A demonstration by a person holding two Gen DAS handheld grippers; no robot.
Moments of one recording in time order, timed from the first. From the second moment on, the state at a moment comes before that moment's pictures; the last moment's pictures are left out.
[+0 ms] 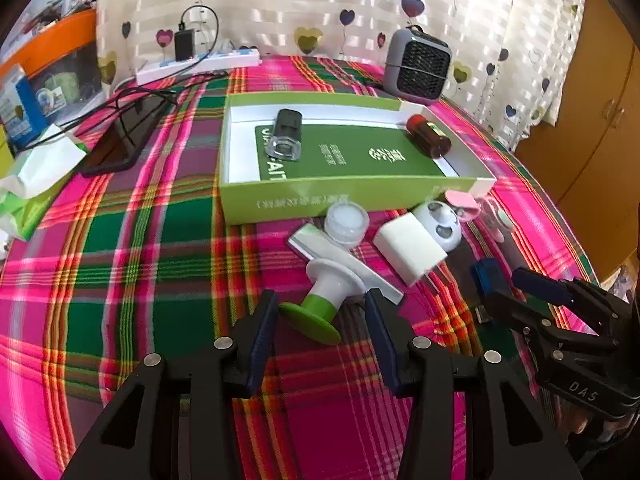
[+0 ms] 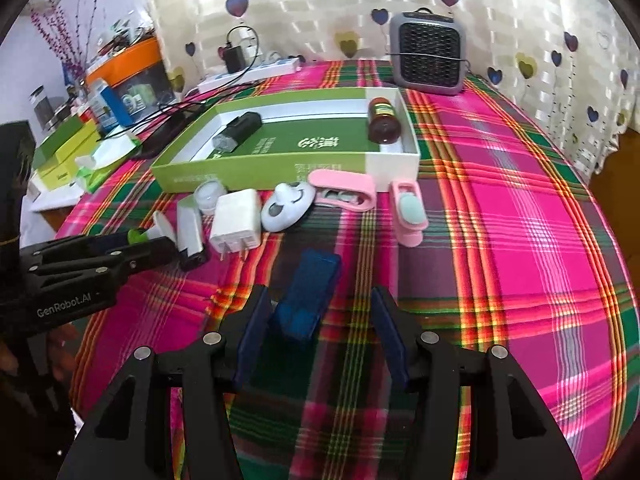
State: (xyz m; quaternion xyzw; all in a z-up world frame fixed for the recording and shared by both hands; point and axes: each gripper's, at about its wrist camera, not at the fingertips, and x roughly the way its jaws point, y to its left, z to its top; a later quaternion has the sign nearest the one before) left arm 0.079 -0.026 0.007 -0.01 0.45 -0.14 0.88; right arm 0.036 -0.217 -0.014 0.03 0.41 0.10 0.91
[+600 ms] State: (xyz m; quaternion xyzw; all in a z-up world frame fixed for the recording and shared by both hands) left arm 0.089 -0.029 0.005 0.00 0.45 -0.14 0.88; right arm 0.049 -0.214 -0.016 0.02 0.41 0.07 0.91
